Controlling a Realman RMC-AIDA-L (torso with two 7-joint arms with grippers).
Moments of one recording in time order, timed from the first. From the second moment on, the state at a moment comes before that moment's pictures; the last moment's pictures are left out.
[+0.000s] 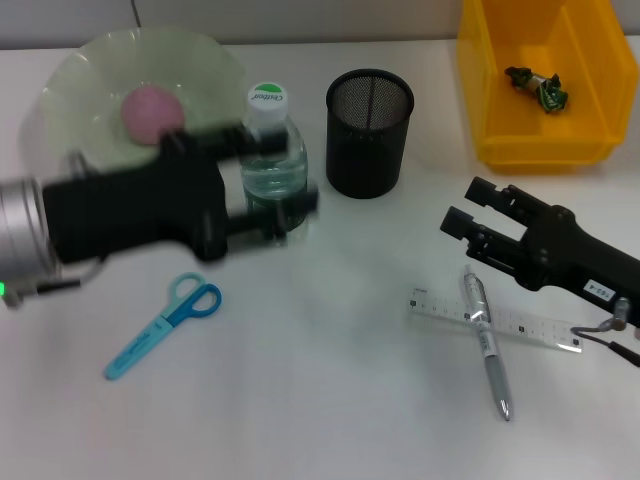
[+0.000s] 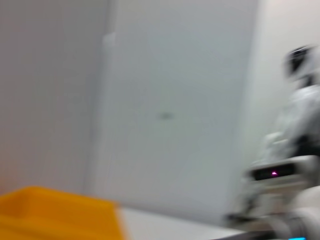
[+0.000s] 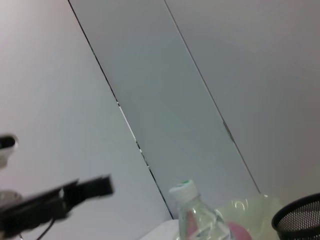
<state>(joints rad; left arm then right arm) -0.18 -2.07 1.30 1.14 1.42 1.51 -1.44 0.39 2.08 -0.63 -0.21 -1.64 -1.63 1.03</state>
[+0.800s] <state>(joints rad) -0.37 -2.04 1.06 0.88 1.65 1.71 -1.55 0.38 2.08 -0.63 -0.26 -1.64 -1.64 1.04</state>
